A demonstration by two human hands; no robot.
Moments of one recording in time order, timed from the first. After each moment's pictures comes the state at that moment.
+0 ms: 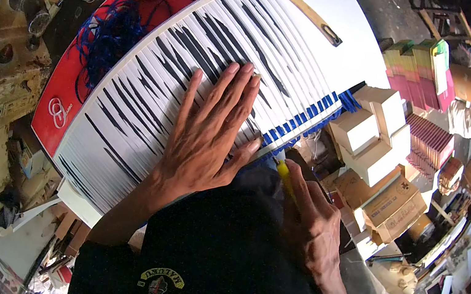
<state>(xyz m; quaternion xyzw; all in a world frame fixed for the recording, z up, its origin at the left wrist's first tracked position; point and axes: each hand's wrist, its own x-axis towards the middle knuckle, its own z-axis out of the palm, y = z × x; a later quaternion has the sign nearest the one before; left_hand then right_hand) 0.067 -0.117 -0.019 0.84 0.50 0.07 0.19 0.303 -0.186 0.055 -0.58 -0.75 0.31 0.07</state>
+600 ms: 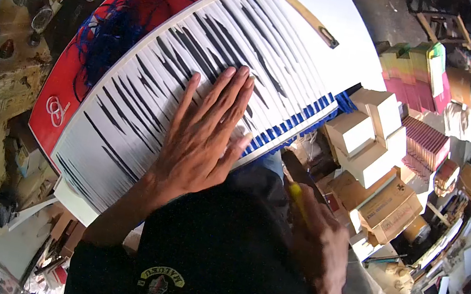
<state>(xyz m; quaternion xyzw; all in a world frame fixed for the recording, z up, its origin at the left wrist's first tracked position) 0.064 -0.121 -0.018 0.84 0.50 0.06 0.20 0.318 -0.204 0.080 -0.61 -0.72 0.31 -0.05</state>
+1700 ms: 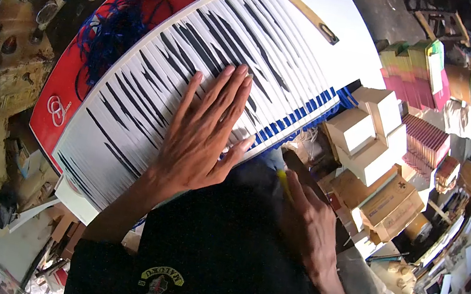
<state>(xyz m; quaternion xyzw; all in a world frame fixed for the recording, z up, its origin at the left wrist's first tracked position) 0.059 -0.127 -0.022 0.85 0.50 0.06 0.18 0.314 -0.214 0.054 -0.62 -0.72 0.31 -0.06</state>
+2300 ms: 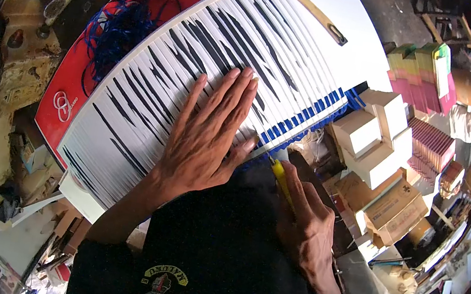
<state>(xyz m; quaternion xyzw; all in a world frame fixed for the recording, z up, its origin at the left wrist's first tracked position) 0.056 -0.133 -0.017 0.85 0.50 0.04 0.18 0.292 -0.207 0.048 -0.59 -0.74 0.32 0.10</state>
